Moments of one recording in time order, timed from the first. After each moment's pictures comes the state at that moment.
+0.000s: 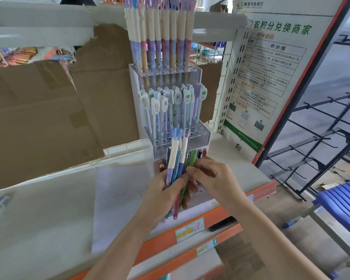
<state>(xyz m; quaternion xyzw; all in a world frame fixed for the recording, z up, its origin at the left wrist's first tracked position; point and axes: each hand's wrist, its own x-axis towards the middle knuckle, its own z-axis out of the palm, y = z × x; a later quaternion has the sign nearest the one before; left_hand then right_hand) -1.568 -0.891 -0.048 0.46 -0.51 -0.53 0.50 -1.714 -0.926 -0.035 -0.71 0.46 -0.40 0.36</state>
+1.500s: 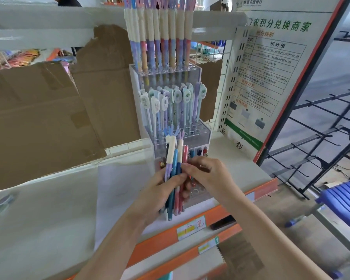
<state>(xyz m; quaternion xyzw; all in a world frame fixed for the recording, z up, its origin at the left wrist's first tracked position) -1.557 -0.896 -0.050 0.37 -0.47 -0.65 0.48 -1.705 -0.926 -0.031 -0.68 0.47 -0.38 0.41</state>
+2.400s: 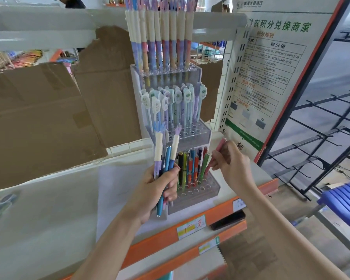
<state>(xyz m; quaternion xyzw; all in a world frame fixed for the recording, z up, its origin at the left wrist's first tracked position) -1.545 -0.899 -0.053 0.35 -0.48 -0.61 0.52 -1.747 -0.964 -0.054 -0.65 0.55 -0.46 0.25</state>
